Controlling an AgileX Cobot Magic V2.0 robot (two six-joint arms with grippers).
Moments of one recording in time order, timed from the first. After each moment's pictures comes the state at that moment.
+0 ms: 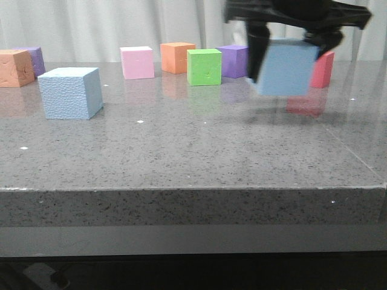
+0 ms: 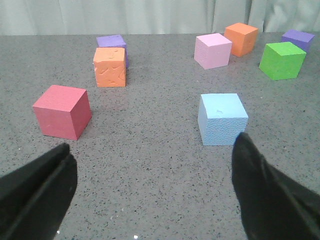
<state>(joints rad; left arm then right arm) -0.08 0.41 -0.64 -0.04 0.61 0.03 0.48 1.72 -1.48 -0.14 0.86 0.52</state>
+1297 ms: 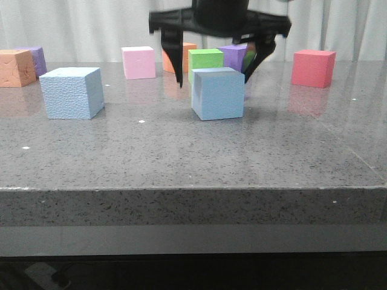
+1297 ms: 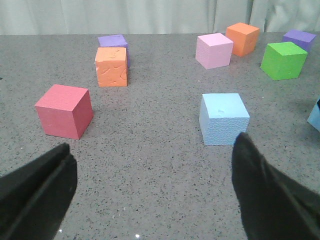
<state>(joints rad) -0.08 0.41 -0.64 -0.04 0.61 0.03 0.62 1.89 -1.74 -0.23 0.98 0.72</state>
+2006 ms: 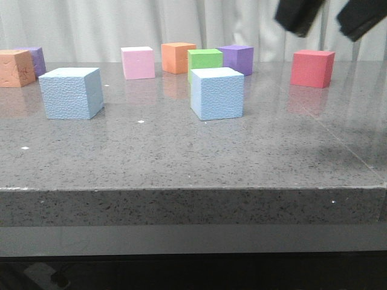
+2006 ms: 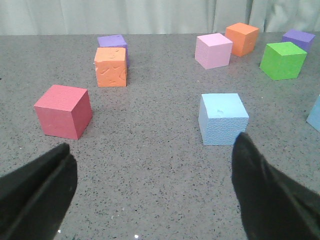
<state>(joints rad) -0.08 0.41 -0.64 -0.04 0.61 0.03 0.33 1.26 -1.18 0.28 0.98 -0.18</state>
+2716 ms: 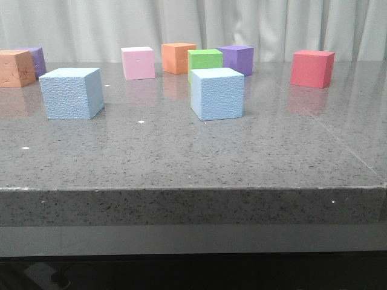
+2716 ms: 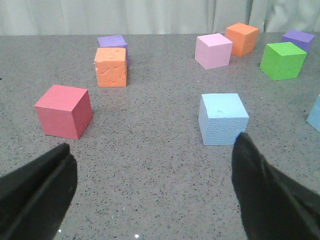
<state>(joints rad) -0.08 0.41 -0.64 -0.04 0.61 0.03 0.32 0.81 -0.99 0.28 0.91 -0.26</state>
